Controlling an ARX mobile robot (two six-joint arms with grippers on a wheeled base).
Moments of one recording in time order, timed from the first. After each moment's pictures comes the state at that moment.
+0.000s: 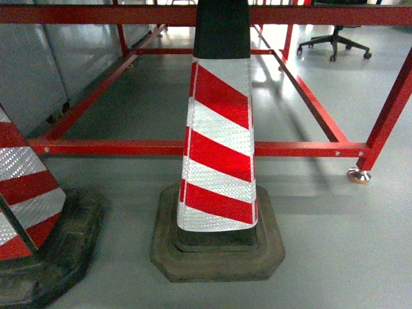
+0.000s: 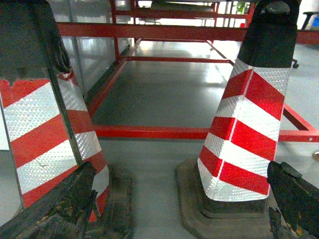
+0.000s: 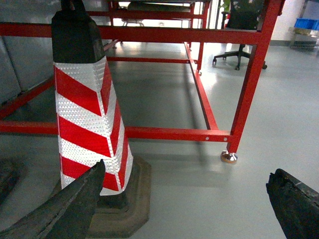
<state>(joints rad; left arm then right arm) 0.00 0.01 0.01 0.00 0.00 -0.01 0.00 0.01 0.01 0.00 0.00 -0.01</state>
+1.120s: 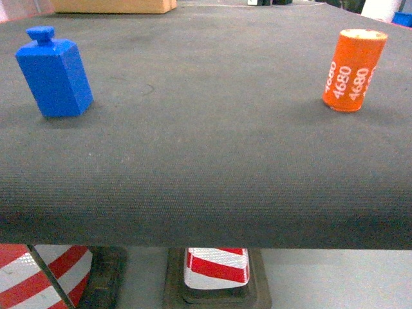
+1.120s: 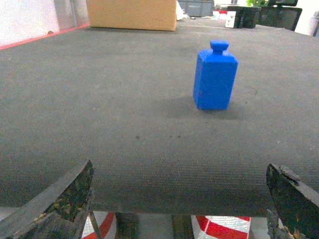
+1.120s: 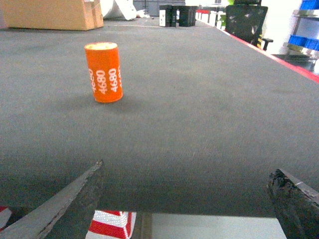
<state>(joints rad) 0.00 0.01 0.01 0.00 0.00 0.00 0.00 0.01 0.01 0.00 0.00 0.00</state>
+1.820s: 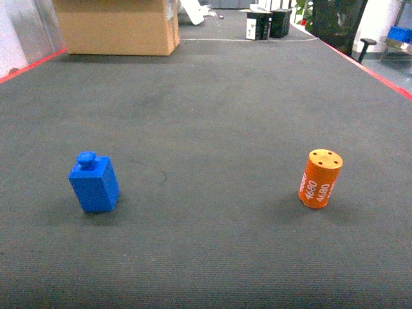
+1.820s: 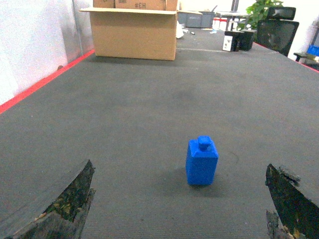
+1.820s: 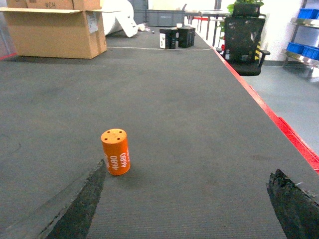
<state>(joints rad) 0.00 0.01 0.01 -0.01 0.00 0.00 0.00 0.01 0.01 -0.01 0.00 0.00</state>
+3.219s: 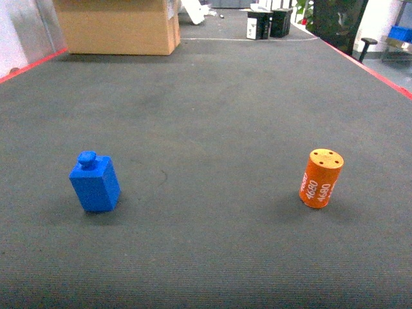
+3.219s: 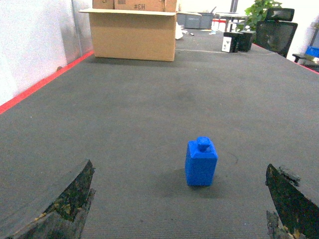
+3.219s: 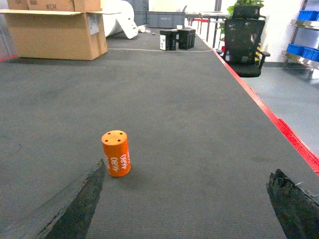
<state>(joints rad) 0.00 0.01 0.01 0.00 0.00 0.00 0.00 0.01 0.01 0.00 0.00 0.00</state>
